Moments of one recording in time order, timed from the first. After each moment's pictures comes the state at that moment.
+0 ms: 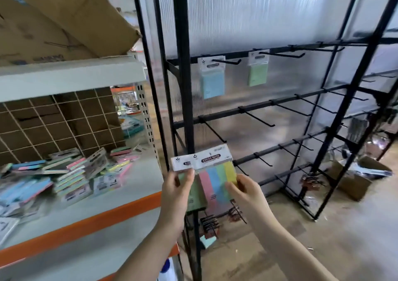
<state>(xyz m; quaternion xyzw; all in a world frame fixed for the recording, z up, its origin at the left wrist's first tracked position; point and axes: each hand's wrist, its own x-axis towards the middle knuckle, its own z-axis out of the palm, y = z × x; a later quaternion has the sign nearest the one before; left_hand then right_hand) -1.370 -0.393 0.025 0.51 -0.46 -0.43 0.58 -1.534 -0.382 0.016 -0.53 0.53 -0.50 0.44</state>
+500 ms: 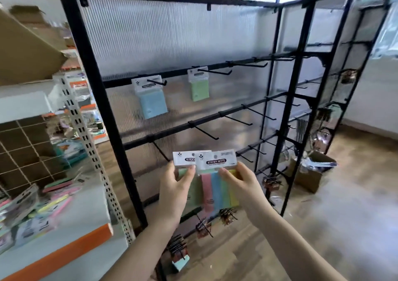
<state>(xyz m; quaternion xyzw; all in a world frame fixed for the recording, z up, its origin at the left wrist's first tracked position) -1.500 -0.429 0.062 0.46 -0.58 -0.40 0.54 -1.656 -0.397 0.061 -0.47 0.54 -0.58 0.39</state>
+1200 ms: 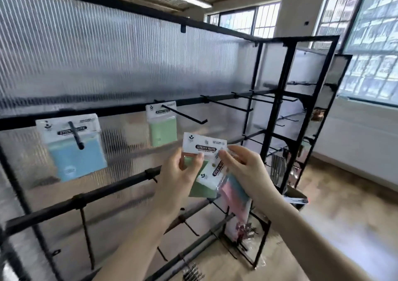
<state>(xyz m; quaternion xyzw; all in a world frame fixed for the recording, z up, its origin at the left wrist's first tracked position) -1.630 -0.612 0.142 0.33 -0.67 -0.40 0.53 -1.785 -0.570 0.163 -0.57 0.52 -0.58 0.26</state>
